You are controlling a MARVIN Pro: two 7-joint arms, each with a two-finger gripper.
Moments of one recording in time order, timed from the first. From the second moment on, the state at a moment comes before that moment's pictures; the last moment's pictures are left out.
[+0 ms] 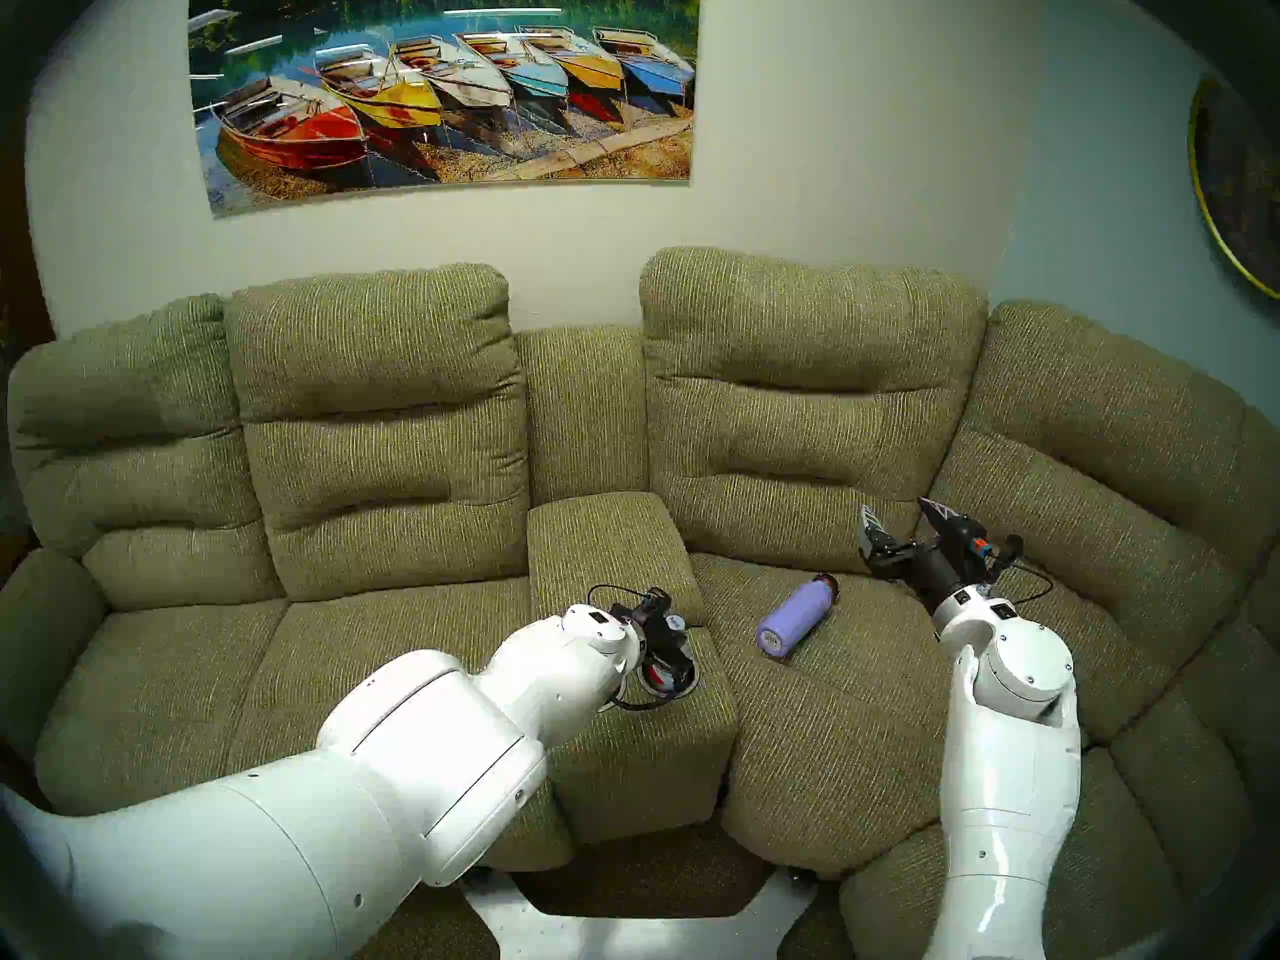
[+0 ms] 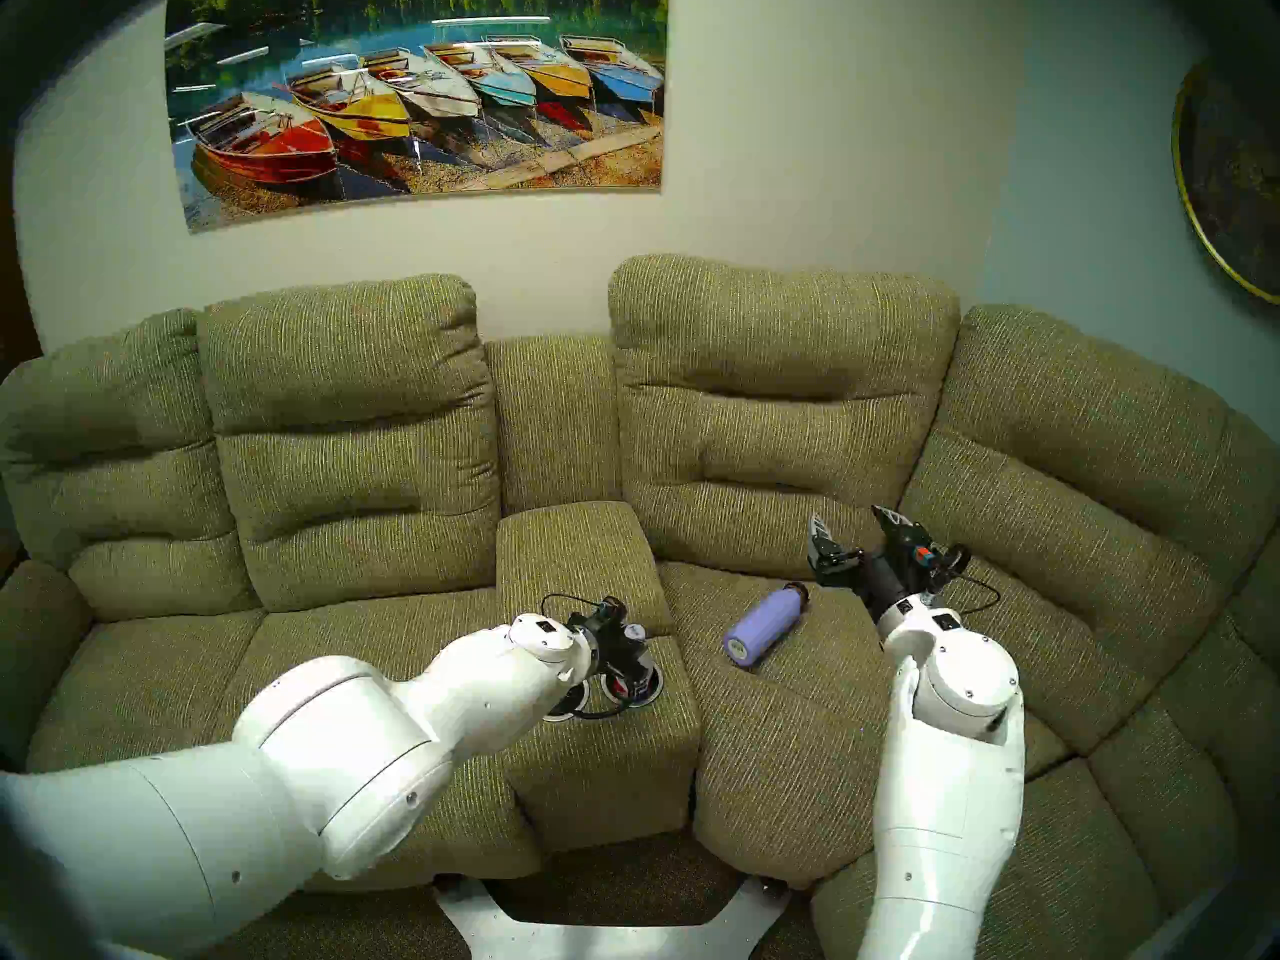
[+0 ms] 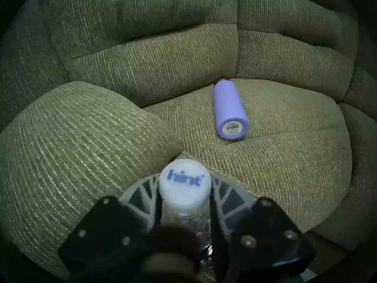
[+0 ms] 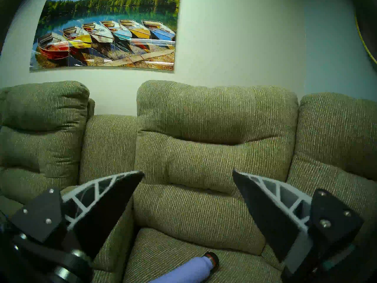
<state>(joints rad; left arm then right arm) 0.79 -1.71 -0.90 -0.12 -0.20 -0.11 -0.34 -1.53 -1.61 2.03 -1.68 -0.11 0.02 0.56</state>
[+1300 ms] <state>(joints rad) 0.76 -1.51 -1.05 -0.37 -0.29 -0.43 -0.64 -1.54 -1.61 2.03 -1.68 -0.11 0.02 0.56</state>
